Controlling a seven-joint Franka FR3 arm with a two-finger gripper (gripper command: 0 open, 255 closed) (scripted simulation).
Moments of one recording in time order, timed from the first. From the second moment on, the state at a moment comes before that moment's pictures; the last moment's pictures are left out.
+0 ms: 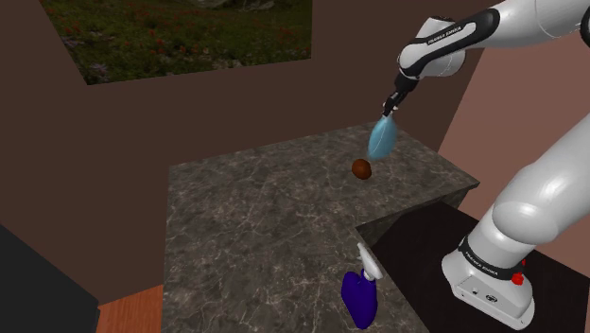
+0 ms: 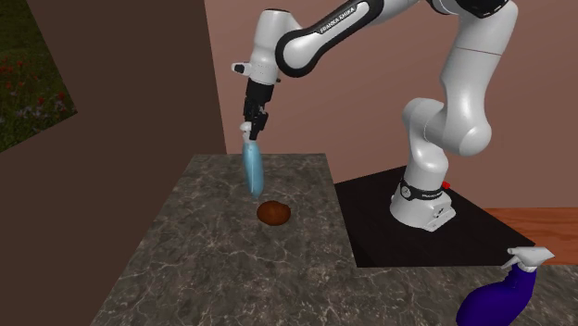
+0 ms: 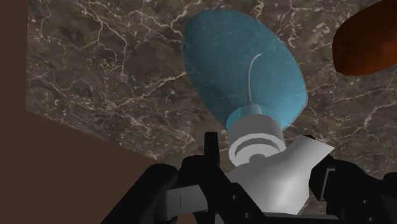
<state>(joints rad) -0.08 -0.16 -0.44 -2.30 0.04 2.42 -0.61</state>
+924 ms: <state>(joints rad) -0.09 -0.23 -0.42 -2.18 0.00 2.23 -0.56</state>
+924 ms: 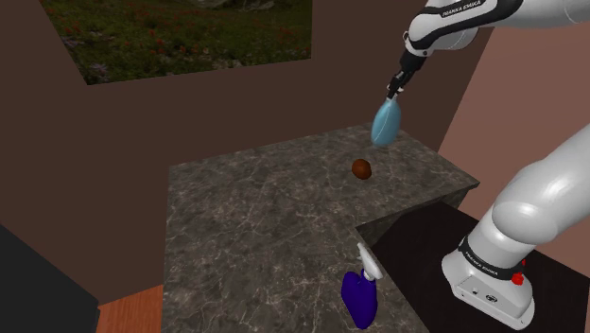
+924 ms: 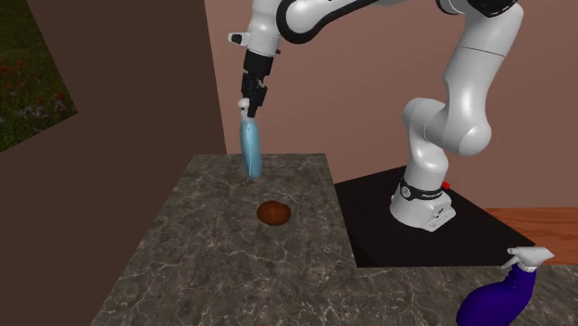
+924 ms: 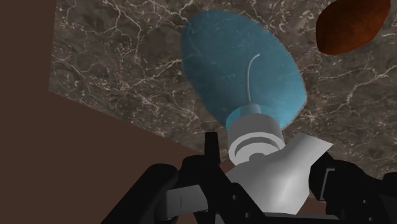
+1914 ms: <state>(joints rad) -0.08 -0.25 -0.40 -1.99 -0.01 2.03 -0.54</state>
